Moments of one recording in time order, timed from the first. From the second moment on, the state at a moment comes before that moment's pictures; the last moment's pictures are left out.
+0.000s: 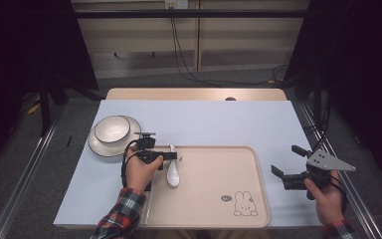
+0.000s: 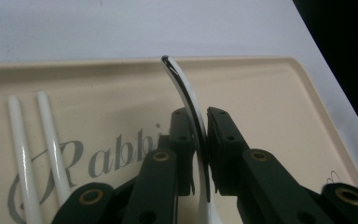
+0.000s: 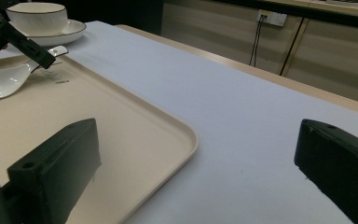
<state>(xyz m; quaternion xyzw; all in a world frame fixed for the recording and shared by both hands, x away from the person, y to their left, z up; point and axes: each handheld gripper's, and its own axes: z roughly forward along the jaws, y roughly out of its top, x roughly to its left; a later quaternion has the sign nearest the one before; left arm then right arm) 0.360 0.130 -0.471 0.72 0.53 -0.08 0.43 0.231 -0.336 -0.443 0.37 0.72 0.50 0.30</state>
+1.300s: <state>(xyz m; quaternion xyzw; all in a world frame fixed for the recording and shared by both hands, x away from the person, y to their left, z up) 0.355 0.140 -0.468 0.72 0.55 -0.04 0.41 0.232 -0.334 -0.443 0.37 0.72 0.50 0.30</state>
